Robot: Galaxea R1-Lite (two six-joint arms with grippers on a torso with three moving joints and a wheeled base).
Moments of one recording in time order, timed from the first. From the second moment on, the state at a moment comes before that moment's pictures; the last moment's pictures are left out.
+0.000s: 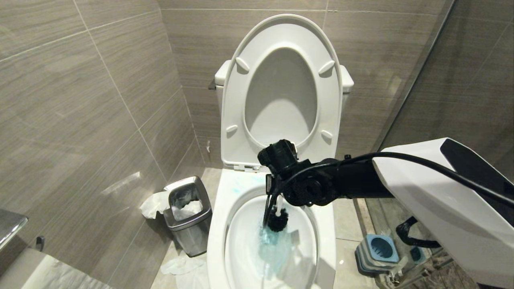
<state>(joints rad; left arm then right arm) 0.00 0.00 0.00 0.00 -0.01 0.01 0.71 2.34 -1.75 0.11 -0.56 0.47</state>
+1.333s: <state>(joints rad) 0.00 0.00 0.00 0.00 -0.01 0.01 0.86 2.02 -1.31 0.11 -0.51 0.55</state>
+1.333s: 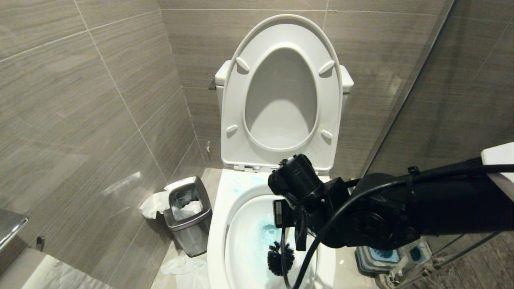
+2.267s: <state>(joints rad) 0.00 0.00 0.00 0.00 -0.01 0.01 0.84 2.37 -1.87 0.13 -0.55 0.52</state>
